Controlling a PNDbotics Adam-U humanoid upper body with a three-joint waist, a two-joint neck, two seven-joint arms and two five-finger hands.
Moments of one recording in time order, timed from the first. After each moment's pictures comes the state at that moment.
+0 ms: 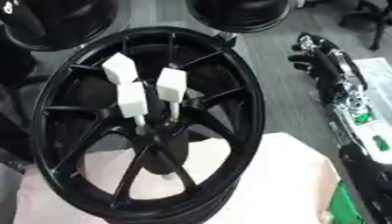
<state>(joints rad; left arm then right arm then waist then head) -1.03 0.91 -0.45 -1.69 -0.12 0.11 -0.91 -0.40 -0.52 0.05 -1.62 -0.44 0.20 -0.27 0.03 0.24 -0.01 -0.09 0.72</state>
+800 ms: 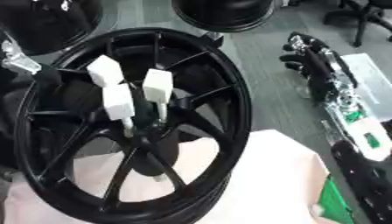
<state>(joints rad) -1.19 0.72 -0.56 -1.49 -0.18 0.04 -0.91 -0.41 -0.52 0.06 -1.62 -0.44 0.21 -0.27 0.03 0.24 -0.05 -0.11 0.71</state>
